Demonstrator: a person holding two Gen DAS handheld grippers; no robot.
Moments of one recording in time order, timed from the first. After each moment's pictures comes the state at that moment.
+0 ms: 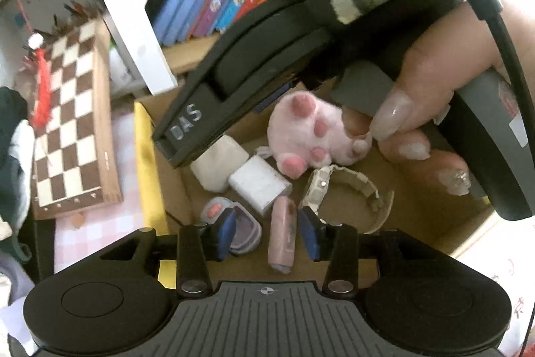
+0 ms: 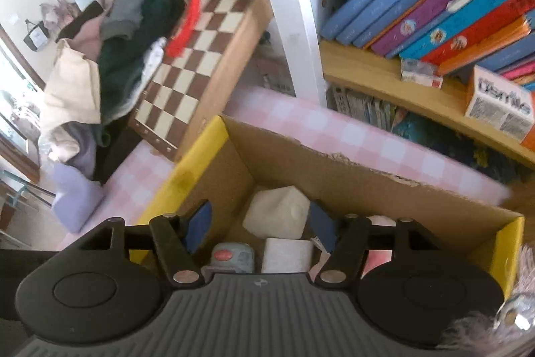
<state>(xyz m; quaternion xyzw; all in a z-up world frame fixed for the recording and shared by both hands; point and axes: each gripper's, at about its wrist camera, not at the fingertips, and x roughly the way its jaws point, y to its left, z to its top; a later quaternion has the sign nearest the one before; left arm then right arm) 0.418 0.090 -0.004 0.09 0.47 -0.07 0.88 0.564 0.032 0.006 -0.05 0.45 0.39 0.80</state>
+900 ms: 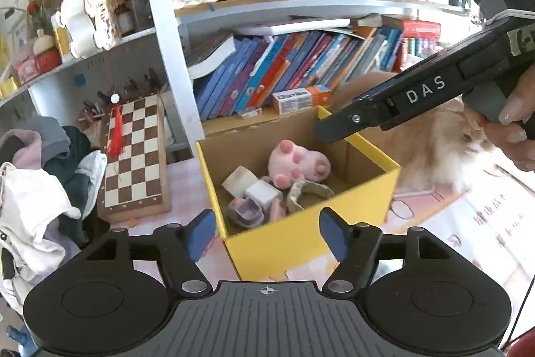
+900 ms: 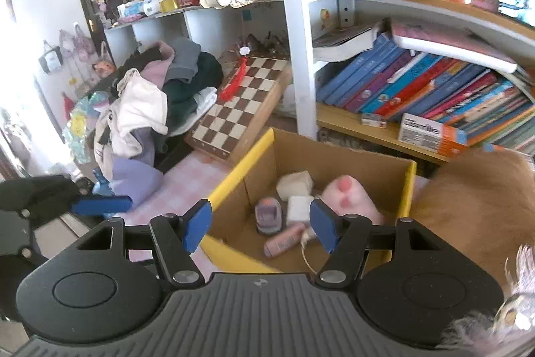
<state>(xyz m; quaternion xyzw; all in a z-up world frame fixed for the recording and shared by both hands) 0.244 0.100 0.054 0.09 0.31 -0.08 0.94 0.367 -0.071 0.103 -0.05 0.33 0.37 0.87</state>
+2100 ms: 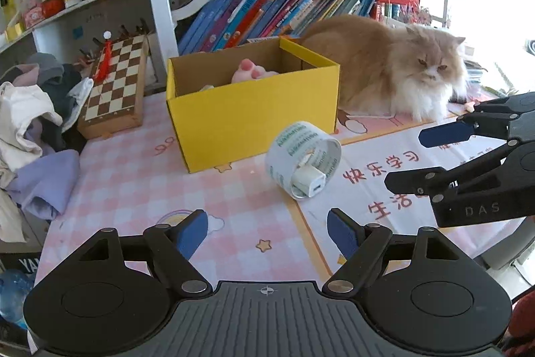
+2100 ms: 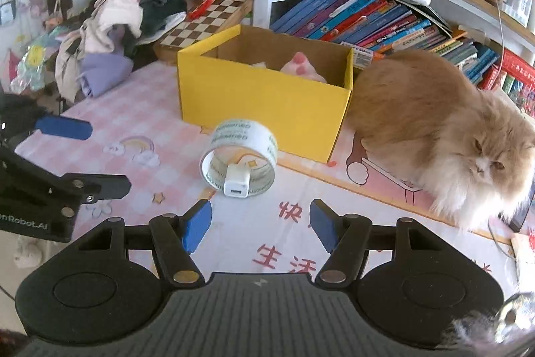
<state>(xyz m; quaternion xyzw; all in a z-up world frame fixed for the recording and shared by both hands) 0.138 0.062 -0.032 0.07 0.34 -0.08 0.94 0.184 -0.124 -0.020 -0.13 0.32 0.25 0.91</state>
